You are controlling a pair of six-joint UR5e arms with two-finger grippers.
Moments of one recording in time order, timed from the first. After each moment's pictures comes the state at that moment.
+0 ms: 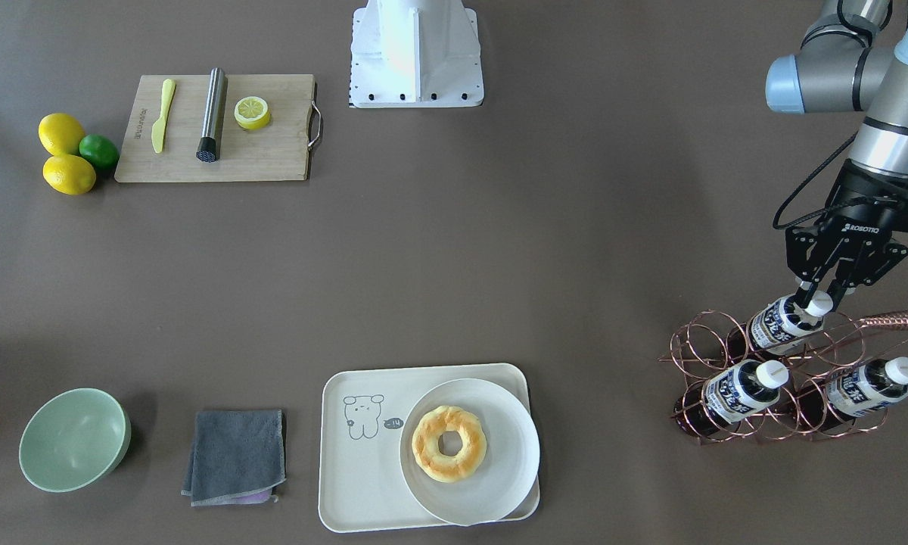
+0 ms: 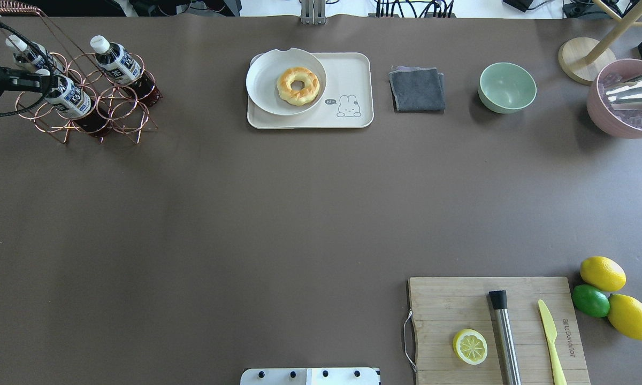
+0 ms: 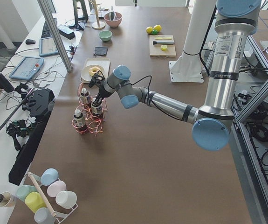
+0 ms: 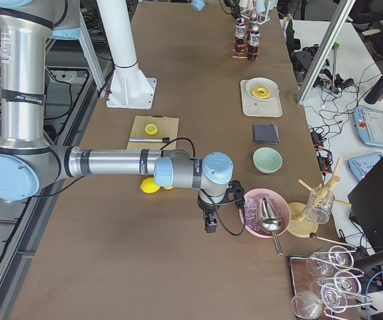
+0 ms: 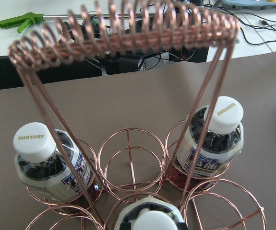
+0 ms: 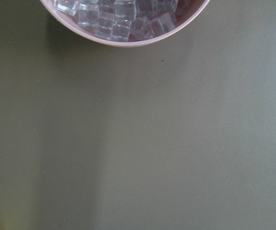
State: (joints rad) left arm -1.06 -1.69 -1.75 -2.31 -1.84 -0.76; right arm 1.53 -1.66 1.70 -1.63 2.31 -0.18
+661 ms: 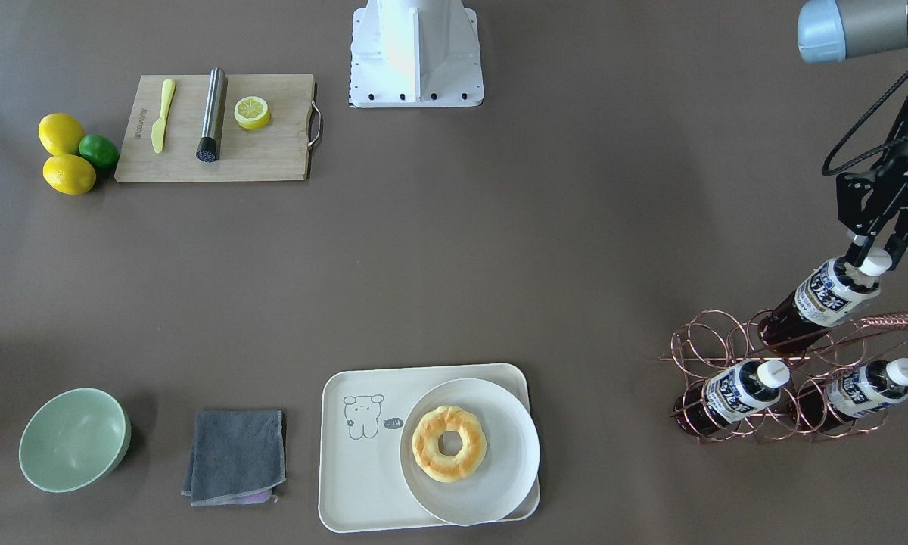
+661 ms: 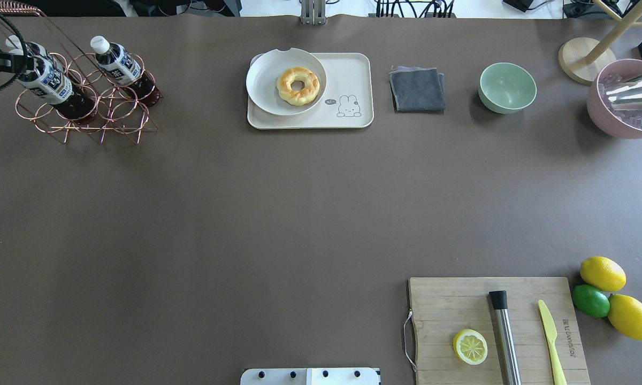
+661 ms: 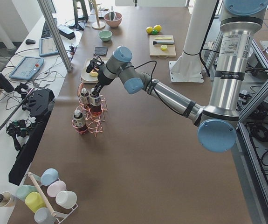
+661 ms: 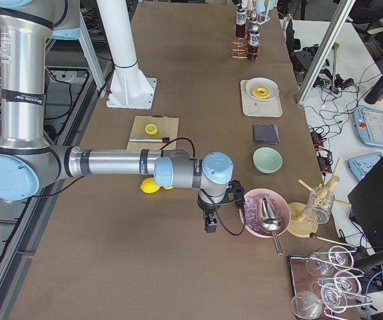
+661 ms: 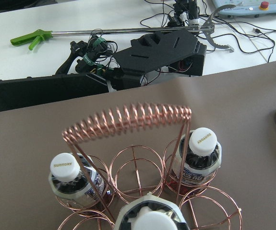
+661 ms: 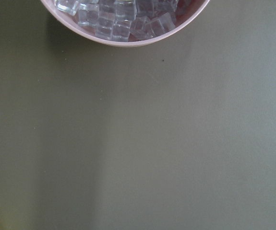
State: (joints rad) left arm -1.19 -1.69 -1.95 -2.04 -1.95 -0.64; right arm 1.53 -1.66 1.70 -1.63 2.31 -0.18
